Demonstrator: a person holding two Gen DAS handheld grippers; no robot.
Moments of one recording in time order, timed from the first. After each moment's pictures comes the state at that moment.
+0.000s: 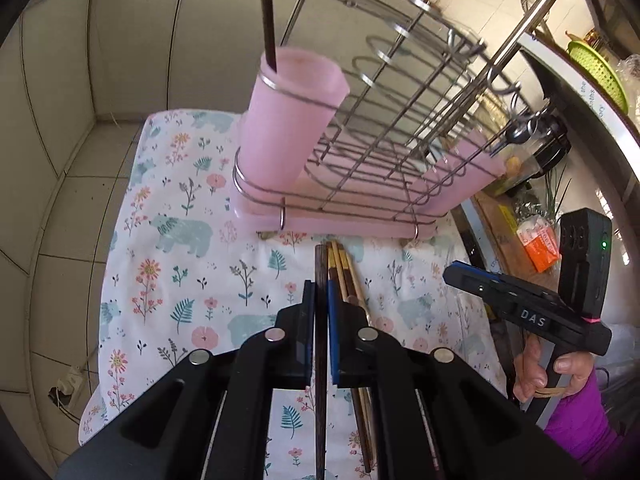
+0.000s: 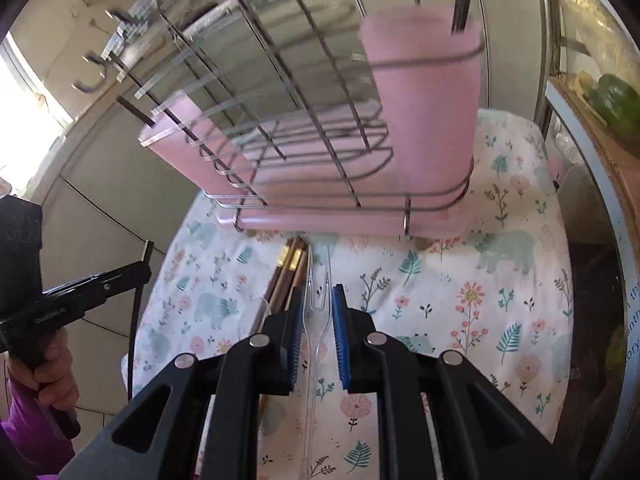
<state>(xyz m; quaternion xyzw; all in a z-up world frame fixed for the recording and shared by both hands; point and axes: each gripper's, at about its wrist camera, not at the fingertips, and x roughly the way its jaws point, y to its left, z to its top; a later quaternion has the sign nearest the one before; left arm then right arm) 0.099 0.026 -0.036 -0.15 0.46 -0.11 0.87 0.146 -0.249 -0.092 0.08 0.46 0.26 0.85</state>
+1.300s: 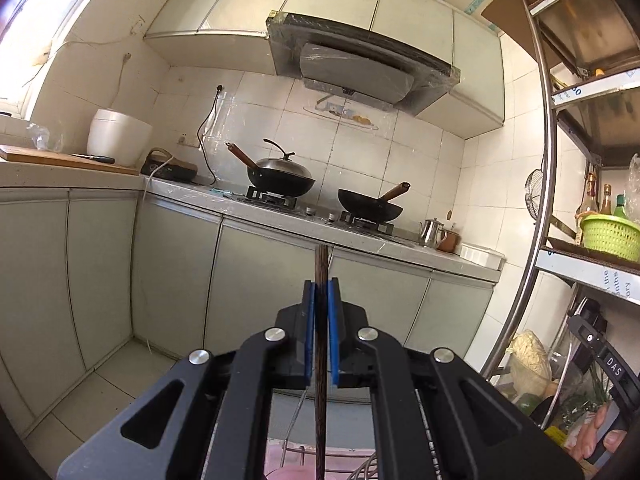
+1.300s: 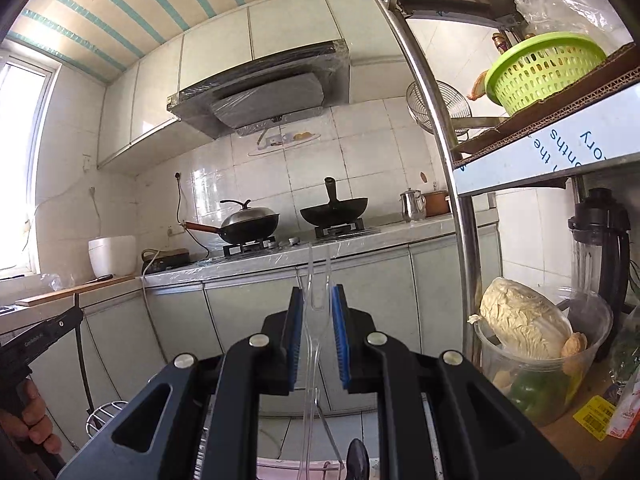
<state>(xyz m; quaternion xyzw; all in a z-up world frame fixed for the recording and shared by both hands) 0.182 0.016 0.096 -0.12 0.03 0.04 0.99 0.213 -0.285 0.055 0.10 0.01 0.12 0.99</state>
